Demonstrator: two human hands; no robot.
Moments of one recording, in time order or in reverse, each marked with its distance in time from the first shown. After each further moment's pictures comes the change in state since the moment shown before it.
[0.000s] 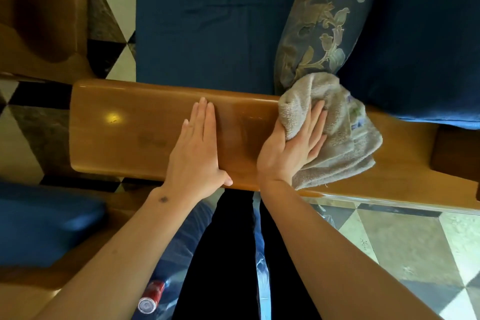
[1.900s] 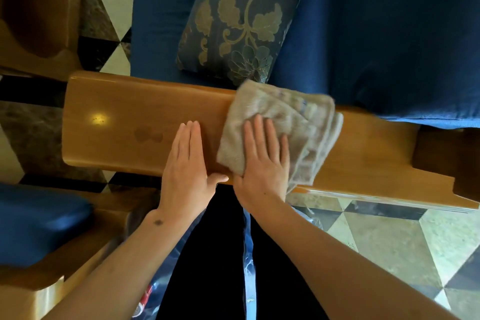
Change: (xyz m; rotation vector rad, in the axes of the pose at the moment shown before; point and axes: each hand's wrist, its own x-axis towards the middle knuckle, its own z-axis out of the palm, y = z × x) left_hand -0.039 -0.012 0.035 -0.188 0.178 -0.046; right_hand -0.031 0.055 -0.018 -0.665 -0.432 -0.798
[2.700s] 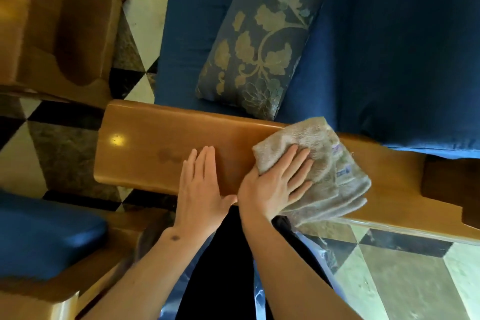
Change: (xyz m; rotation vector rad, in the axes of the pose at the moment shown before) left_hand 0.002 0.003 -0.001 0.067 -0.014 -0.100; right_hand 0.027 -0.051 -0.009 0.350 0.161 0.759
